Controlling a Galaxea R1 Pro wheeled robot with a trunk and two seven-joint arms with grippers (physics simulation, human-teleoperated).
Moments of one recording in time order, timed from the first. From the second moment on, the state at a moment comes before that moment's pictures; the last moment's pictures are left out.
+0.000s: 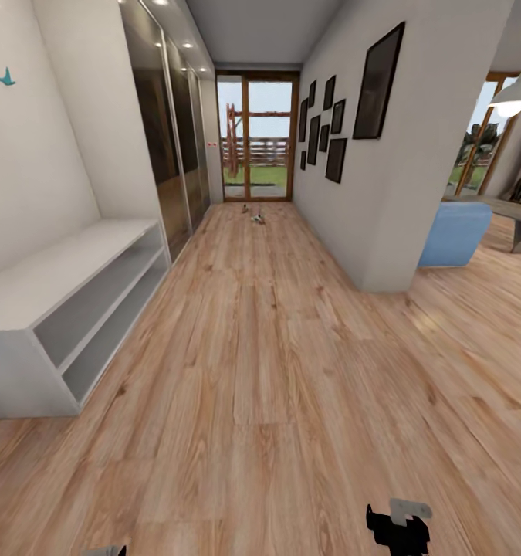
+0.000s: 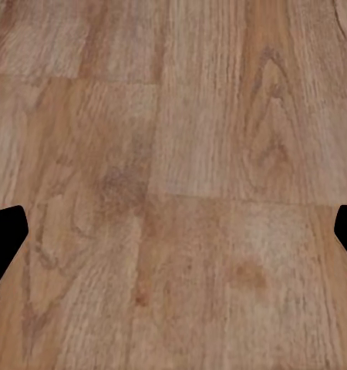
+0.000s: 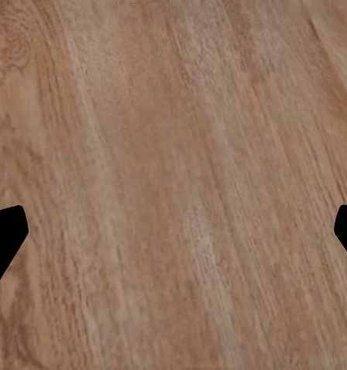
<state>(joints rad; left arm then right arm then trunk) -0.23 0.16 0.32 -0.26 -0.05 -0.49 -0.22 -0.49 -0.05 -0.20 -0.03 0.15 -0.41 -0.23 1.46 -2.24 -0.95</state>
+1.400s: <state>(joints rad) -0.23 0.16 0.32 -0.25 -0.05 -0.49 -0.22 -0.49 -0.06 -0.20 -0.03 0.15 -0.41 -0.22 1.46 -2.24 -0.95</state>
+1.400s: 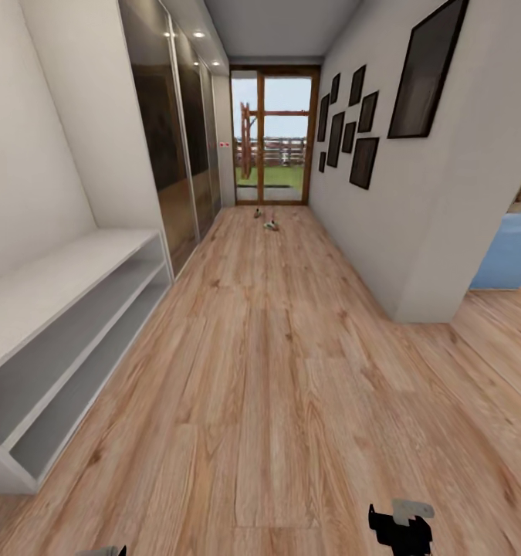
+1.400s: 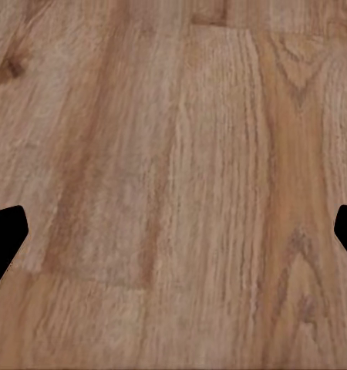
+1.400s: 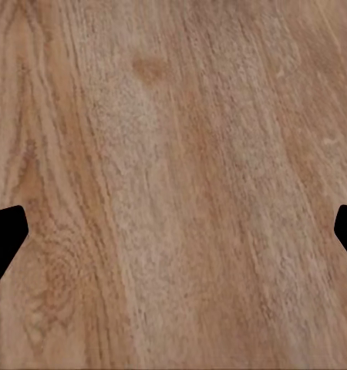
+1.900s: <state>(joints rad) -0.23 0.16 0.32 -0.25 -0.05 -0.49 -0.22 -0.49 -0.06 -0.20 -0.03 0.16 -0.41 -0.22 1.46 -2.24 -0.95</state>
